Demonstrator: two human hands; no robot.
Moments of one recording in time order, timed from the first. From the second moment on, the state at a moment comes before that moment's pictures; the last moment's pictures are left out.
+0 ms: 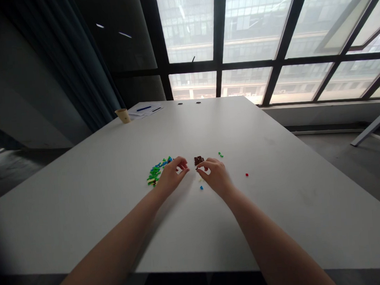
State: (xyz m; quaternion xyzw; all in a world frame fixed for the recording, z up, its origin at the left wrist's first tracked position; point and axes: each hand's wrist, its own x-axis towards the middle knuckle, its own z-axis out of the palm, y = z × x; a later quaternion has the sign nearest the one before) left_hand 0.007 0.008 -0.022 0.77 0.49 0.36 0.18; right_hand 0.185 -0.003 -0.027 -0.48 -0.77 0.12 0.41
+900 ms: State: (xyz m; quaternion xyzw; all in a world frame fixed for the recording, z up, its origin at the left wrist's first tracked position) left_hand -0.021 0.027 -0.038 0.73 0.66 0.15 0.07; right_hand 0.177 0.025 -0.047 -0.66 -0.71 0.06 0.24
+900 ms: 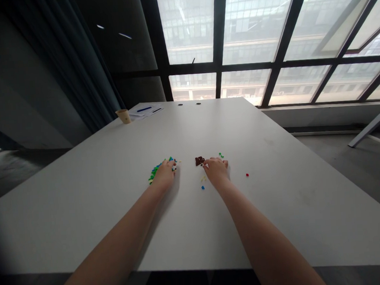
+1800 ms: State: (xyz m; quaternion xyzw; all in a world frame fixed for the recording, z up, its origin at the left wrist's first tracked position) left_hand -0.022 0.029 -0.036 0.72 0.68 0.15 0.04; right_hand 0.193 0.012 -0.039 -0.64 -0.72 0.07 0.26
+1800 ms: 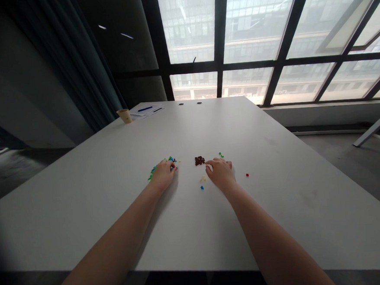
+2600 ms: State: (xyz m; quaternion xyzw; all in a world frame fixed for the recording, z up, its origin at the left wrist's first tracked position) left_hand 0.011 0.006 -0.015 0.71 0.43 0.41 0.38; right_hand 0.182 0.000 -0.031 -0.43 -0.78 0.10 0.45
